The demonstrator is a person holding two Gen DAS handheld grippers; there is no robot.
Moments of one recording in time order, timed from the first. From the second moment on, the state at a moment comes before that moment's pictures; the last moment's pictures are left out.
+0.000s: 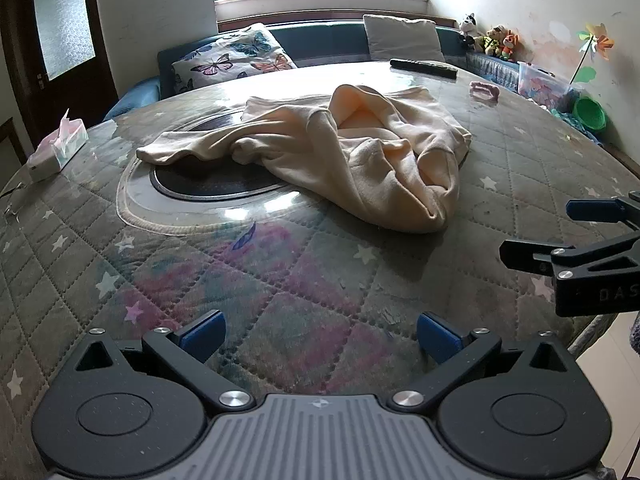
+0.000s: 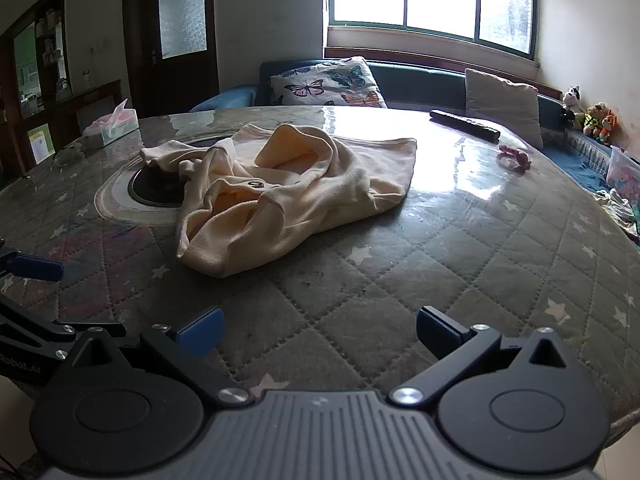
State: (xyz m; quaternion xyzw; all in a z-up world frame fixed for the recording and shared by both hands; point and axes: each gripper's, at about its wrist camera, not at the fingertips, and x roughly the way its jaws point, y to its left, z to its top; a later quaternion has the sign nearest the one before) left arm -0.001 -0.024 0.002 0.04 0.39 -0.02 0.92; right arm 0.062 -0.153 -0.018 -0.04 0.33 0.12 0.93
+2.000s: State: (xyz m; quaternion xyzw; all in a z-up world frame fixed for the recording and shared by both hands) left arm 0.143 0.046 0.054 -0.02 0.37 0.02 0.93; right arm 0.267 -0.086 0.000 -0.17 0.31 0.18 0.92
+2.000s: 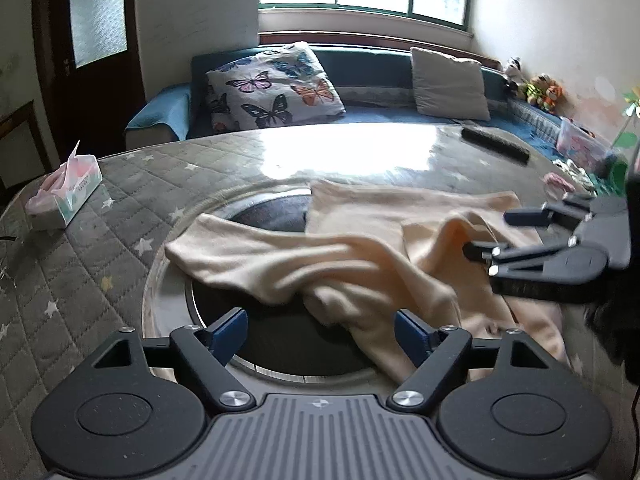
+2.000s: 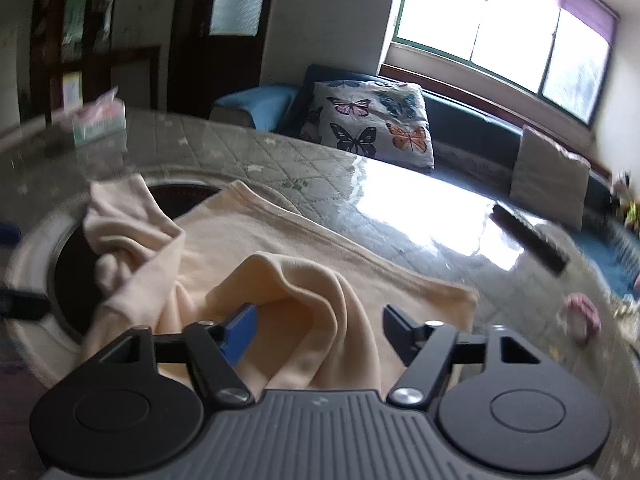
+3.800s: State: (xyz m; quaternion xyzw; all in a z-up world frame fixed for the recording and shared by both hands) left arm 0.084 0.075 0.051 -0.06 0.39 0.00 0.92; right arm 0.156 -0.290 -0.008 0.00 0.34 -0.07 0.94
